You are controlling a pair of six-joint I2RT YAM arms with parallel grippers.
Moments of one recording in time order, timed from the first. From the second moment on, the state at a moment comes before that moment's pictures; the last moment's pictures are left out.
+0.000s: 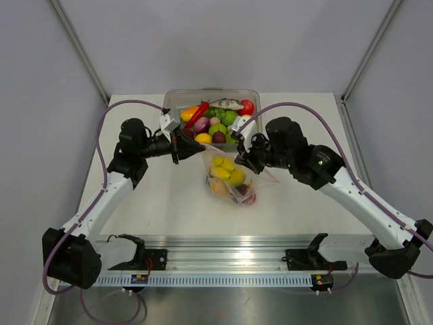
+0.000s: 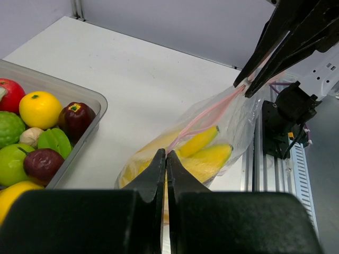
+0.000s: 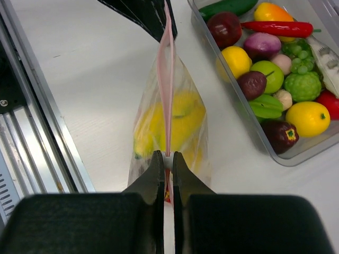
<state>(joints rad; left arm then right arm) -0.30 1.15 0.91 0.16 1.02 -0.10 0.82 1.23 1.43 -0.71 -0.19 -0.25</state>
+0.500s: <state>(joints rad) -0.20 1.11 0.91 0.06 1.01 -0.01 0.82 0.91 1.18 -0.75 -0.09 -0.12</state>
